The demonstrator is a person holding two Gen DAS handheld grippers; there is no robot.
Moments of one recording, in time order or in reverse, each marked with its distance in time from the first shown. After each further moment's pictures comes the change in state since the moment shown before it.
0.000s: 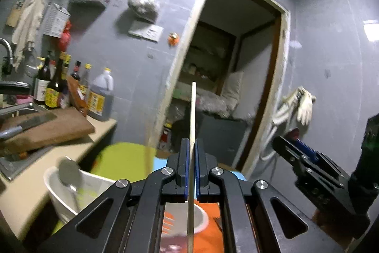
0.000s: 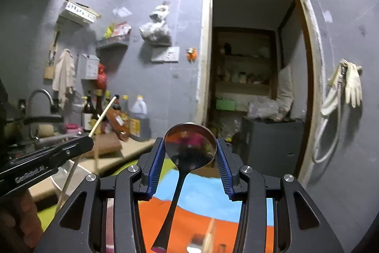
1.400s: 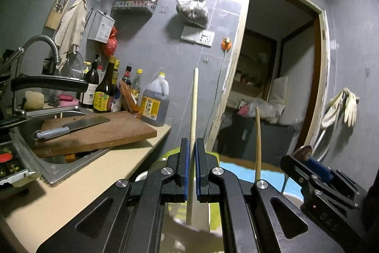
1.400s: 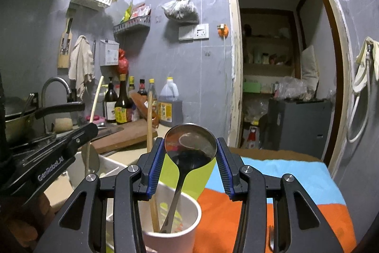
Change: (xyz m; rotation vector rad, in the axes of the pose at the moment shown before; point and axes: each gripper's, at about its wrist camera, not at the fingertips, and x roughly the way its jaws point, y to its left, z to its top) left arm -0.006 0.077 -0.027 0.028 -0.023 0.271; right arm 0.055 0.084 -0.039 0.054 0.106 0.109
